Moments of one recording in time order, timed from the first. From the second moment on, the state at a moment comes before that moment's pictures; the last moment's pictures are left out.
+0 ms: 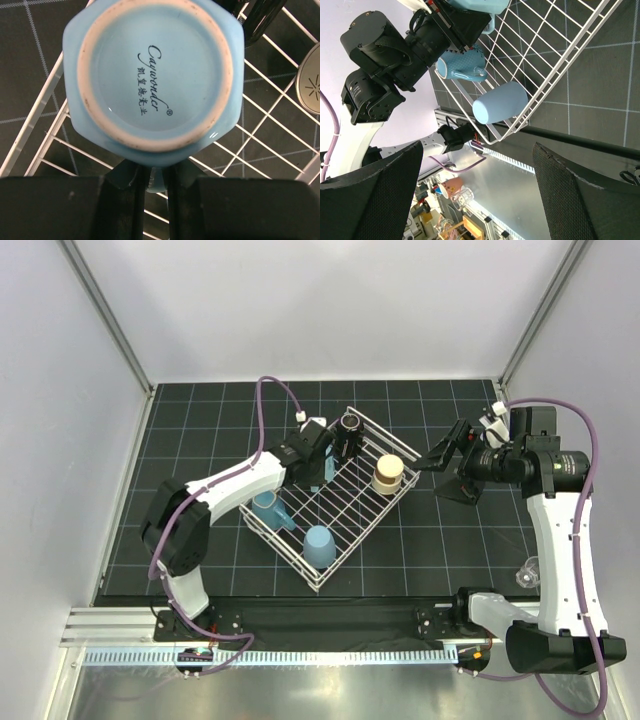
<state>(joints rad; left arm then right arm) -0.73 1.79 1.38 -0.56 -0.23 -0.55 -0.04 1.09 1.42 -1.24 -0.68 0.62</state>
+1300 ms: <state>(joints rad) -0.73 1.52 1.36 -0.60 -0.18 -0.60 -0.04 1.14 1.43 -1.25 -0.67 0.60</state>
